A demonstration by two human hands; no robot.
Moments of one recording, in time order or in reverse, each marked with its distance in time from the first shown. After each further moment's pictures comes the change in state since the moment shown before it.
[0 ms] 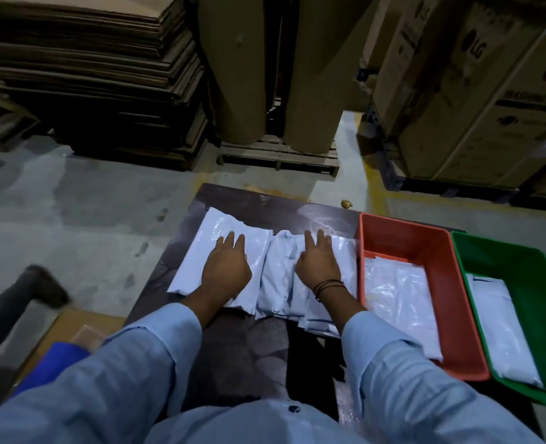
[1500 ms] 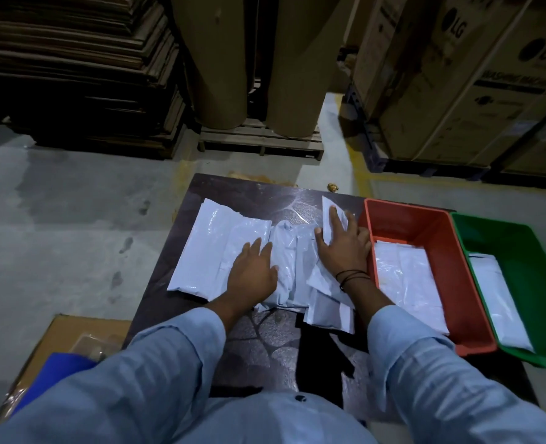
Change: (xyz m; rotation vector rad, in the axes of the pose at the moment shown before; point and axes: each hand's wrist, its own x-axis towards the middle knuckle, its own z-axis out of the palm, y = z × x) left_hand -0.004 0.003 0.035 -0.086 -0.139 0.169; right_hand -0.008 0.011 -0.010 -0.074 0.276 0.250
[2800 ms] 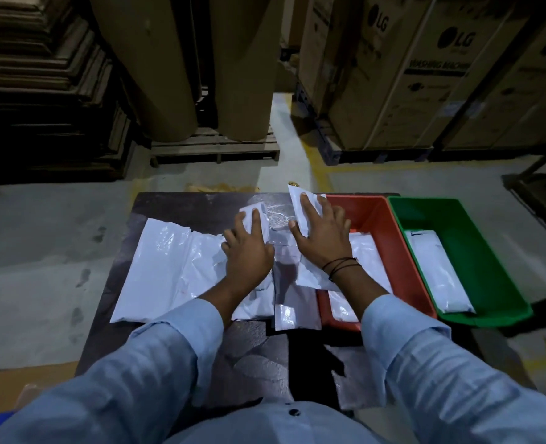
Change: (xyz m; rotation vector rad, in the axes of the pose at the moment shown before) left_hand 0.045 0.108 0.003 -0.001 0.214 -0.008; right_hand 0.015 0.054 -0.062 -0.063 0.051 -0.109
